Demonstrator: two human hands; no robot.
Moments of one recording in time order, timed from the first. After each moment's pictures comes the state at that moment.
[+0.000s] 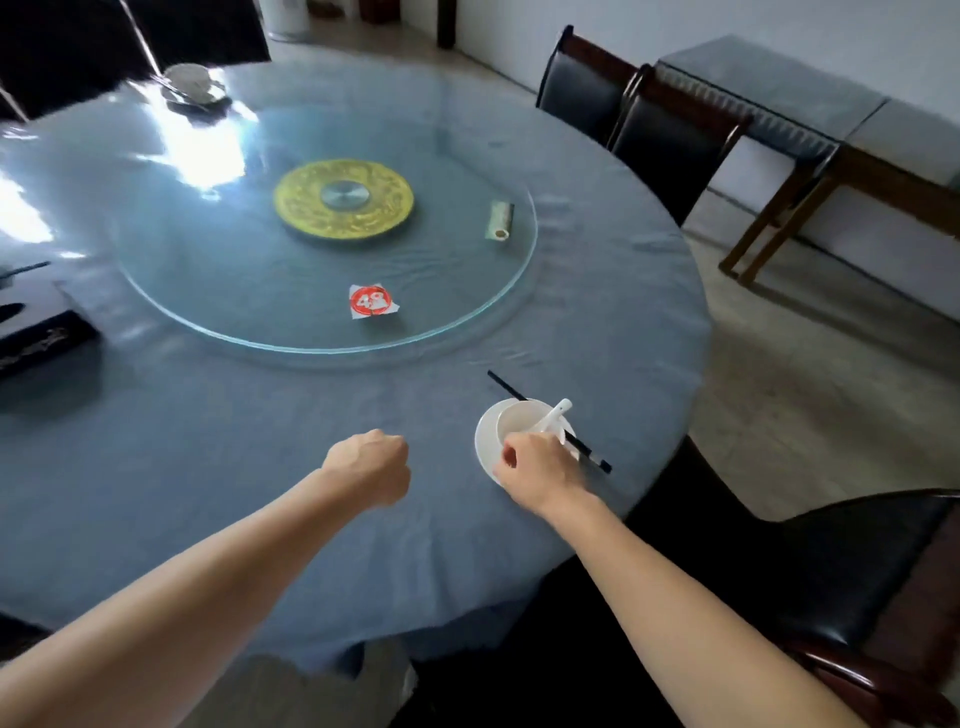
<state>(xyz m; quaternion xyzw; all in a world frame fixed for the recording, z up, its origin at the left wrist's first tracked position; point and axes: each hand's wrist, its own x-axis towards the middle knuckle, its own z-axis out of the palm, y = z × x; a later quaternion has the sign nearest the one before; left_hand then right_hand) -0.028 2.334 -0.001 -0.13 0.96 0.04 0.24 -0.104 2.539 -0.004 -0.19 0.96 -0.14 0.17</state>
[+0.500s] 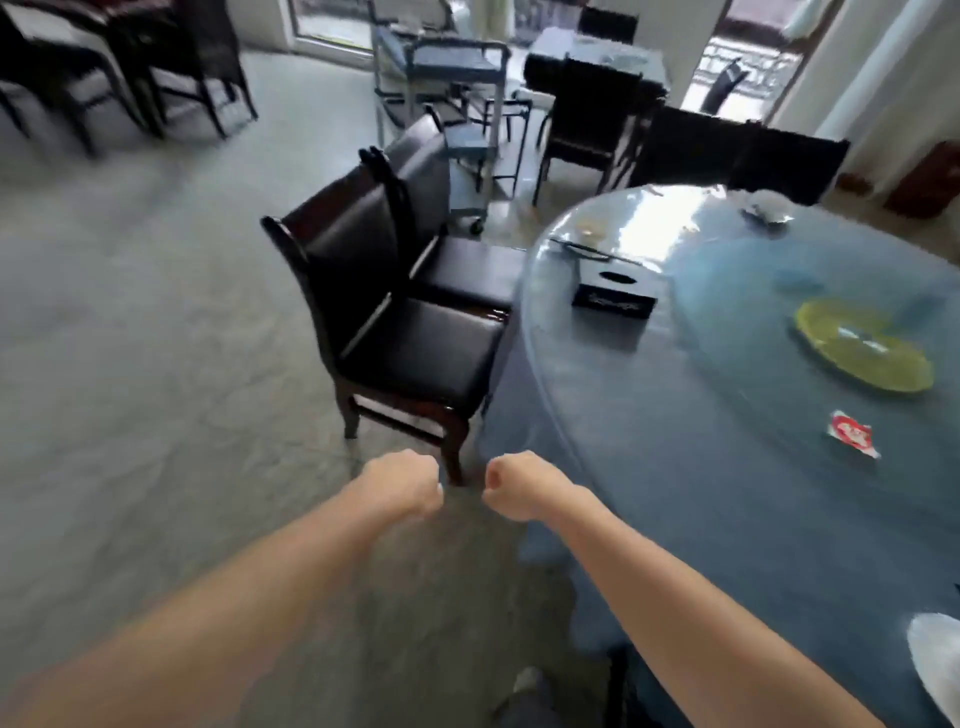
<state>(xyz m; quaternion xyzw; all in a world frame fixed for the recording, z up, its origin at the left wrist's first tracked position) 0.533 2.192 0.023 -0.54 0.80 0.18 0.19 0.362 2.223 0.019 -0.66 0.69 0.11 0.28</state>
